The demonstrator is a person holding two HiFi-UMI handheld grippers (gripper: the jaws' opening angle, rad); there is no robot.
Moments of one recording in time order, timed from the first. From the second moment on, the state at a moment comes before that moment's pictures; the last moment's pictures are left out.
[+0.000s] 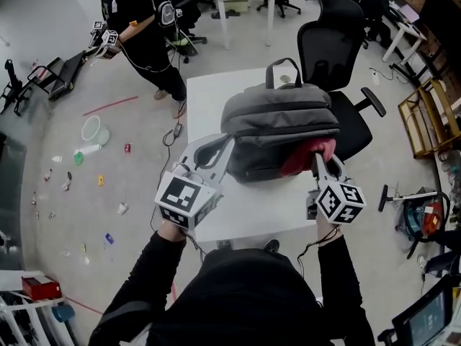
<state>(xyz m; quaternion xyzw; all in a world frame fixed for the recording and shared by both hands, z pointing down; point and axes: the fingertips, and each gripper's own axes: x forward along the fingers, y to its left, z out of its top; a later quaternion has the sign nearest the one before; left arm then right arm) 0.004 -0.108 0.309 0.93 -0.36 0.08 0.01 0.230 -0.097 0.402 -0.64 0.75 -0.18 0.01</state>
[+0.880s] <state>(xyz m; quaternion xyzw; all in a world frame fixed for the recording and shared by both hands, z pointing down) 0.005 -0.093 0.308 0.93 -0.34 0.11 -0.02 0.112 -0.096 0.426 -0.56 0.80 -0.21 -0.02</state>
